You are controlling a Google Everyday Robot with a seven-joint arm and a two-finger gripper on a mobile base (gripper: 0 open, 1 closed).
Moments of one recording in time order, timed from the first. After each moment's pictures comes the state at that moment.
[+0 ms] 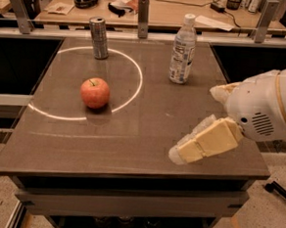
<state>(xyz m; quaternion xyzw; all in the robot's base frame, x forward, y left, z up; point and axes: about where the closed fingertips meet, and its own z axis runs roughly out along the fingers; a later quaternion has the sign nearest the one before) 0.408 -0.101 0.943 -0.46 0.80 0.18 0.34</state>
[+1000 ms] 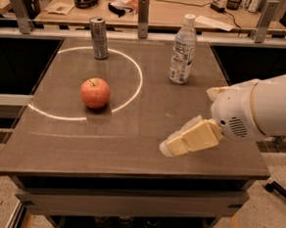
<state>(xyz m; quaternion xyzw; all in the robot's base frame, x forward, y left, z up) 0.438 -0.097 0.916 -0.43 0.81 0.15 0.37</state>
